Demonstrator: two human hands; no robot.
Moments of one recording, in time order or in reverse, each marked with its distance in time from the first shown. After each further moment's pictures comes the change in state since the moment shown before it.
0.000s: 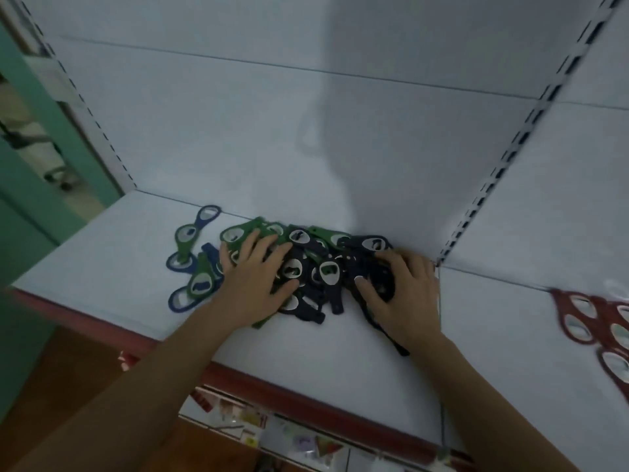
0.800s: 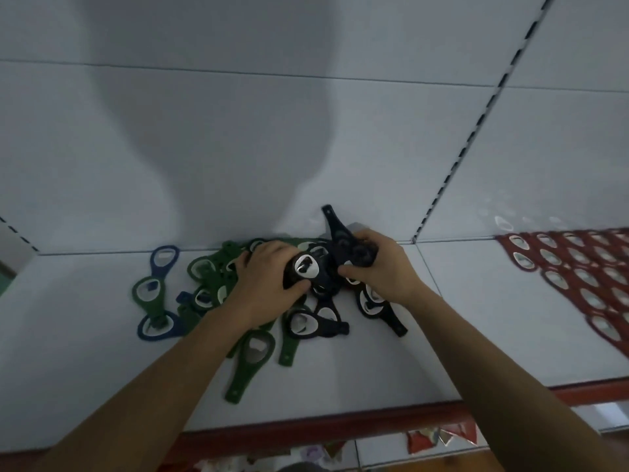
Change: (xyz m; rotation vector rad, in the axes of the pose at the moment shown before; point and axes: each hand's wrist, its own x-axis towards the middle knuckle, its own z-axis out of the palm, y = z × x) left_hand 0.065 -0.020 -0.011 -0.426 -0.035 0.411; right_hand 0.038 -0.051 0.015 0.285 -0.082 0.284
